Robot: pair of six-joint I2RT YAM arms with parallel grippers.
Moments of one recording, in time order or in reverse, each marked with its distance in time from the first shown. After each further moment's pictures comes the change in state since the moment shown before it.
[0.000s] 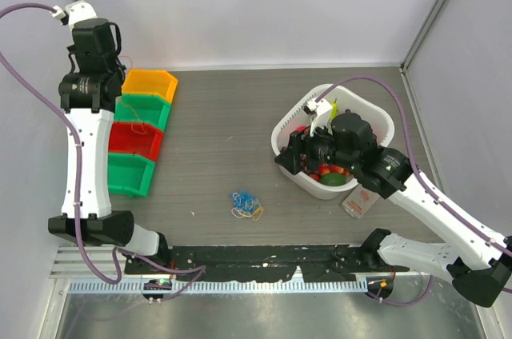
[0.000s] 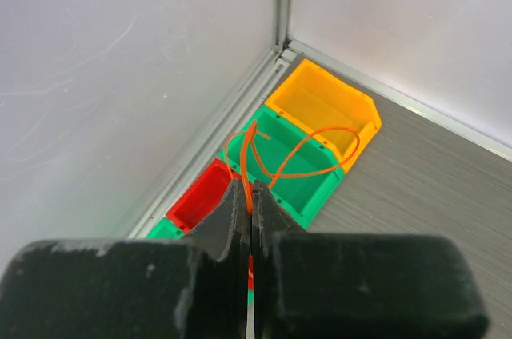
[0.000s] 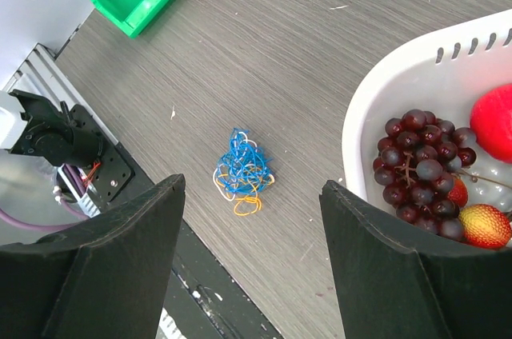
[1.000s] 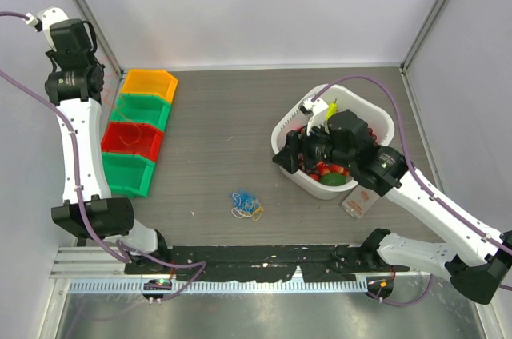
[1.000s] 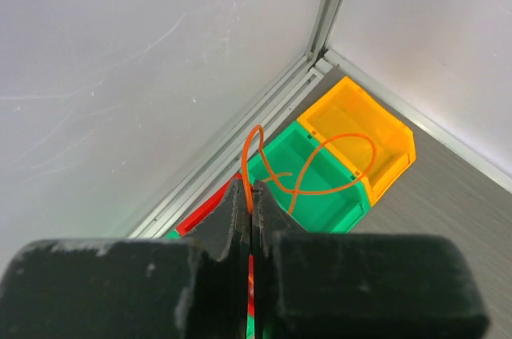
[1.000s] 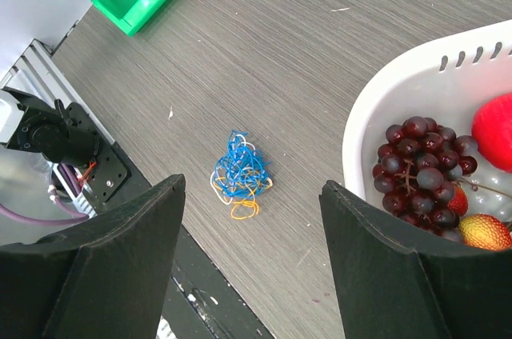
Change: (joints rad) left arm 0.219 0.065 -0.057 0.082 0.098 -0.041; right arm 0.000 0.030 0.000 0.022 -0.009 -0.018
